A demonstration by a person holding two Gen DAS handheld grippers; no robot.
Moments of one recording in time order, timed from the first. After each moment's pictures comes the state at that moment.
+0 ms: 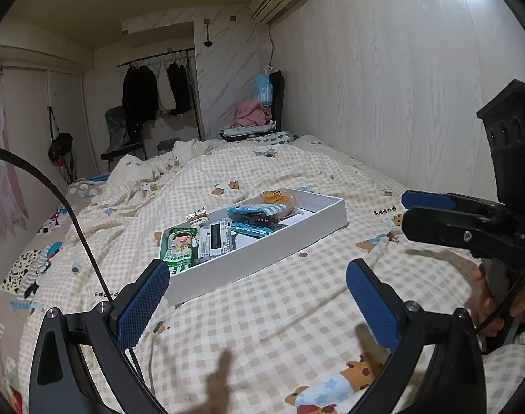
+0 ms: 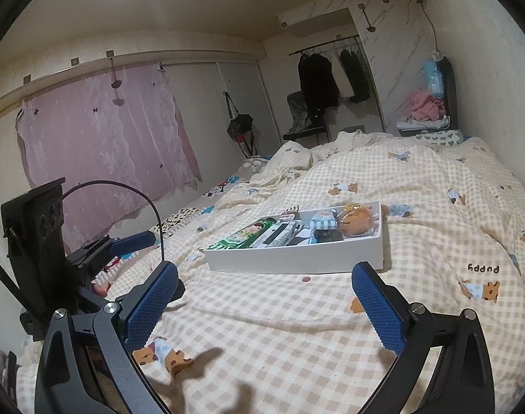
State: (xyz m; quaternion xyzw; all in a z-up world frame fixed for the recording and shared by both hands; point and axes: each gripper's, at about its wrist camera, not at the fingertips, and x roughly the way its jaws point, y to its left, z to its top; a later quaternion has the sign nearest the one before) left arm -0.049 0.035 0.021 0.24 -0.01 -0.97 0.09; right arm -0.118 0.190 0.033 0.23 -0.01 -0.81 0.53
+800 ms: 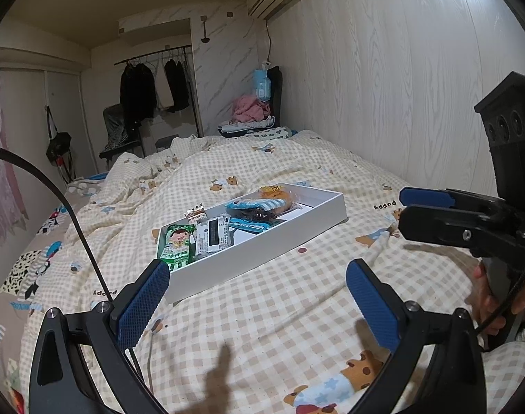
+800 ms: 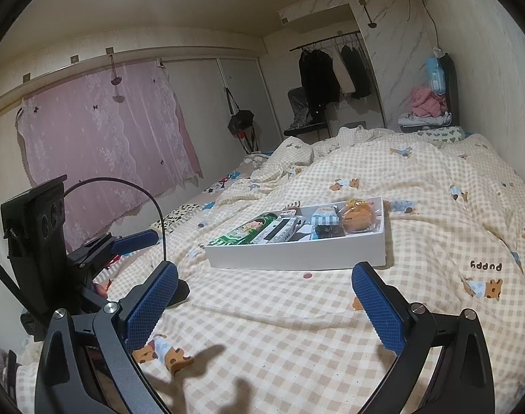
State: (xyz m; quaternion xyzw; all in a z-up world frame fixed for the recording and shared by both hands) left arm -0.051 0.035 0.018 0.25 -0.02 -0.97 0.08; right arm -0.119 0.188 0.029 0.24 -0.01 -0.81 0.53
